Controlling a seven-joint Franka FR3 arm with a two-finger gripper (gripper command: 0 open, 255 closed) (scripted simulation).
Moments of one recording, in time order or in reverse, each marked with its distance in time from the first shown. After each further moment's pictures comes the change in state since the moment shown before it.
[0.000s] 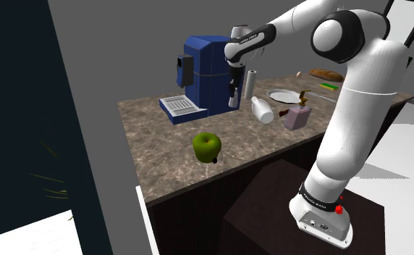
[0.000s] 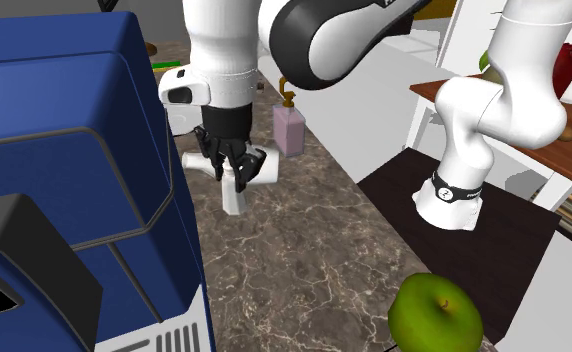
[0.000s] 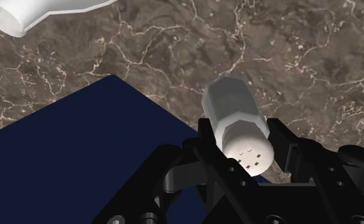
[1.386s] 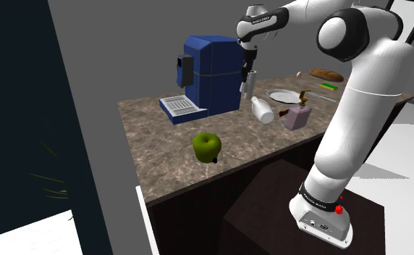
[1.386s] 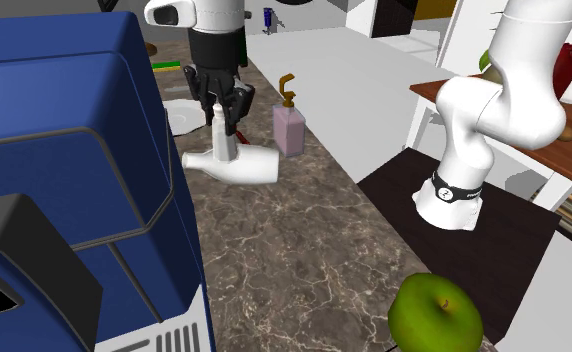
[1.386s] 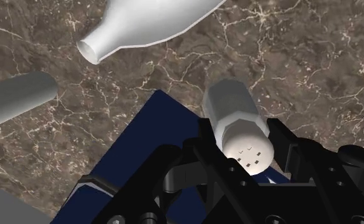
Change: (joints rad) arm -0.061 -0.039 -0.054 0.154 0.004 -0.186 -0.123
